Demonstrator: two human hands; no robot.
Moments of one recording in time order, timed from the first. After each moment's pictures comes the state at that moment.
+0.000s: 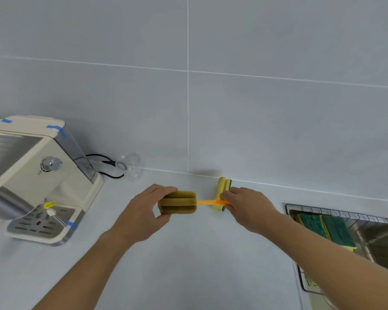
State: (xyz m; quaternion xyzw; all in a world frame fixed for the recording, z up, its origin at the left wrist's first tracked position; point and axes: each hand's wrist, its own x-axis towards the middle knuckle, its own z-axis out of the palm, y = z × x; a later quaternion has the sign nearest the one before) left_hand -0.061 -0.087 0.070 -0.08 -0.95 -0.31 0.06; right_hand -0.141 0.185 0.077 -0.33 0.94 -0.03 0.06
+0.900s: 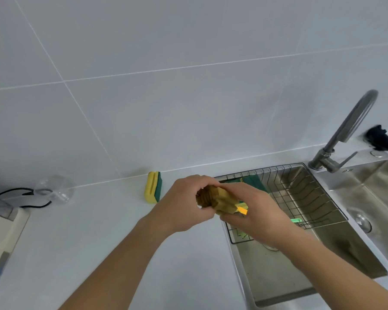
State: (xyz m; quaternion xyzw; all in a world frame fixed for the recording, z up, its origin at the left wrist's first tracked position) left_hand -0.057 0.174 0.138 -0.26 -0.87 -0.40 -0.07; right_hand -0.017 0.373 0.112 -0.15 0.91 -0.38 -0.04
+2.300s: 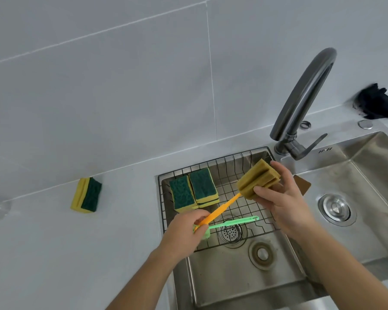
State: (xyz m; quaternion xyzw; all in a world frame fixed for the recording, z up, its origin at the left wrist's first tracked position) left_hand -0.081 0.392 -0.011 -0.13 -0.92 -0.31 -0.20; right_hand -0.073 0.640 0.005 0.22 0.52 -0.82 0.03
